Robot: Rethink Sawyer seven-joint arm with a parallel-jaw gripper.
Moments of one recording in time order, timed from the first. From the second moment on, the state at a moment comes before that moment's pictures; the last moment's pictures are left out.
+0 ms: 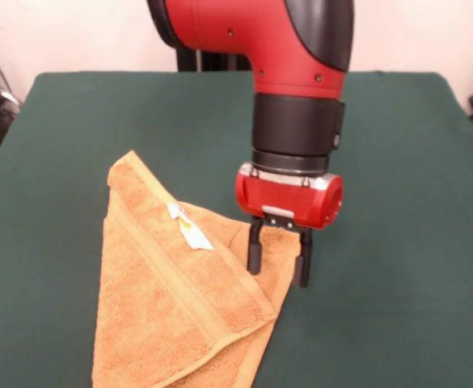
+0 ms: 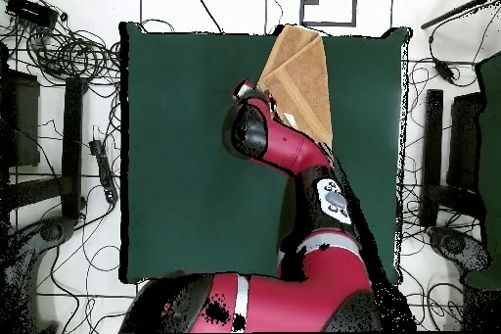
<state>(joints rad) -0.14 -0.35 0.01 1.47 0.25 -0.05 1.93</state>
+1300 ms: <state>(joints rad) -0.11 -0.29 -0.07 1.45 0.34 0.18 1.93</state>
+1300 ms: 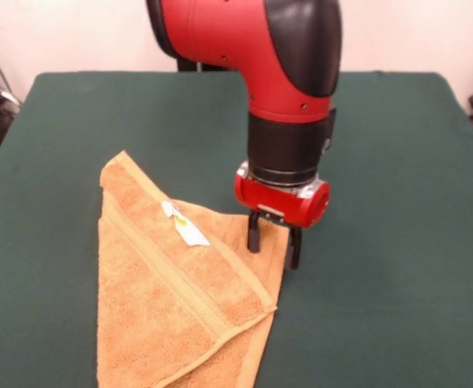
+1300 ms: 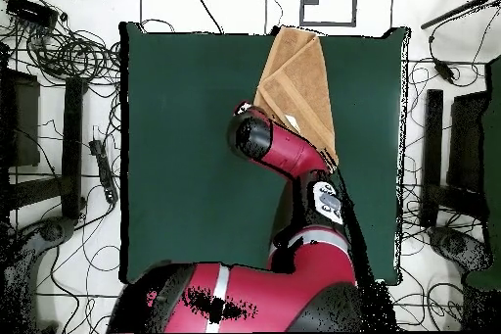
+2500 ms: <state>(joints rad) -0.21 -0.31 0.00 1.46 0.26 0.18 1.93</state>
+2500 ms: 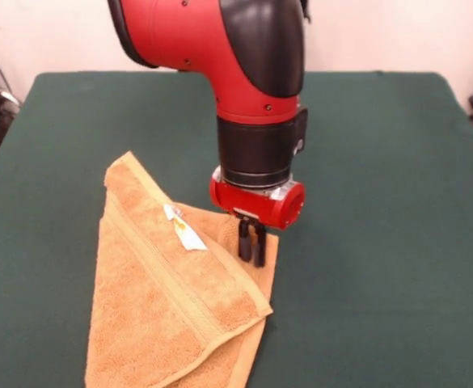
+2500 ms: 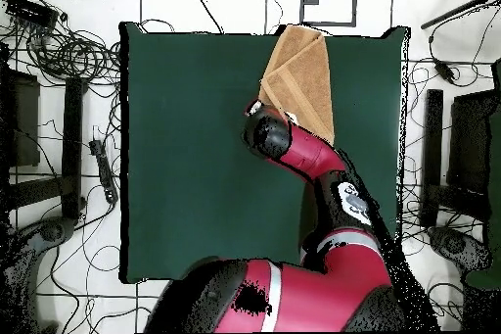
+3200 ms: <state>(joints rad) -0.11 -0.30 -0.10 1.48 0.27 0.18 1.93</state>
